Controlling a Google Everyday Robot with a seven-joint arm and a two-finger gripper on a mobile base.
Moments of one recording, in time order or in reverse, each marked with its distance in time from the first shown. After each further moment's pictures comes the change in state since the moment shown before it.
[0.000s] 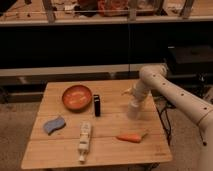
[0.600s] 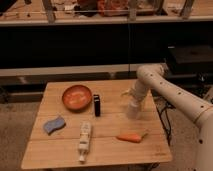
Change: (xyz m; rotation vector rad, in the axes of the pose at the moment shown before) arm -0.002 0.002 0.005 -0.045 -0.002 -0.030
